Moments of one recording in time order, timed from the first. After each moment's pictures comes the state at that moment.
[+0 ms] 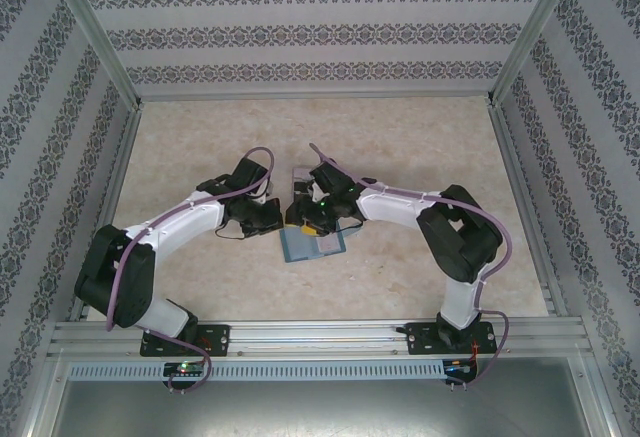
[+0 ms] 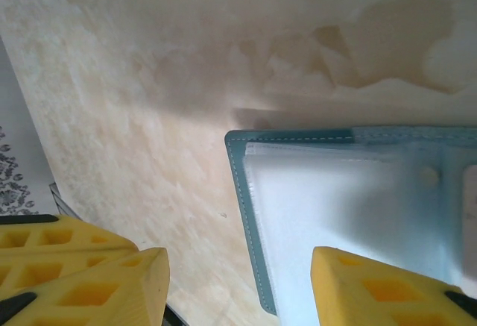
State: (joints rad) left arm -0.46 1.49 0.94 -0.61 0.35 -0.71; right arm 0.71 1.85 1.13 -0.27 -0.54 0.96
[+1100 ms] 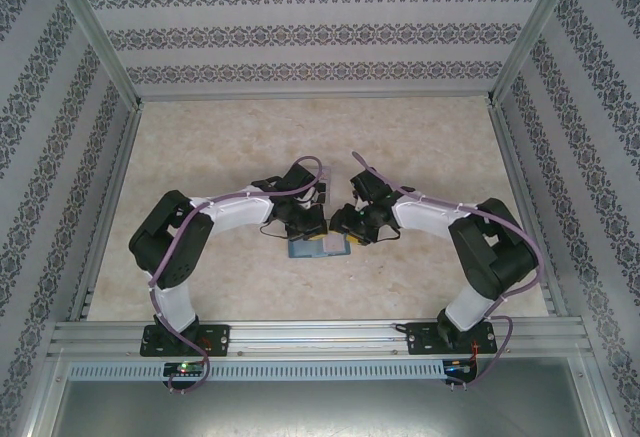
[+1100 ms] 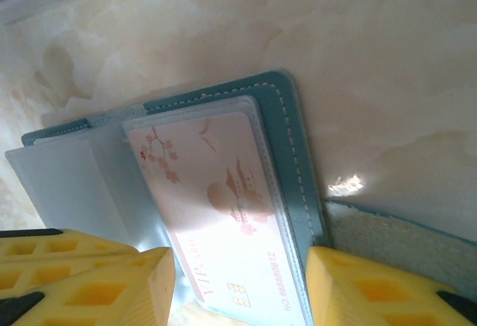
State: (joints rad) left arm -0.66 1.82 1.11 -0.41 0.45 -0.90; right arm 0.56 1.65 0.87 -0.38 -0.40 0.91
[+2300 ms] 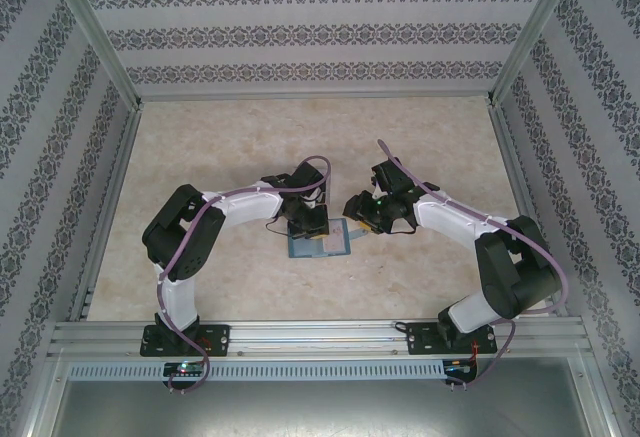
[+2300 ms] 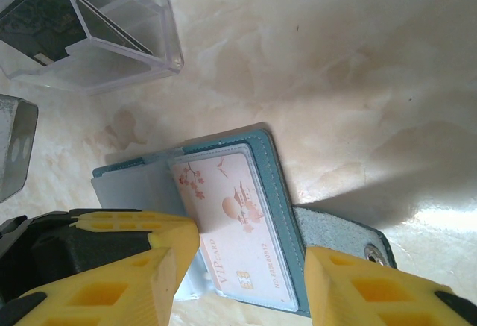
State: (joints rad) left arm -0.67 1.91 1.20 -0.50 0.40 -0.84; right arm 0.45 1.52 0.85 -0.41 -0.39 0.88
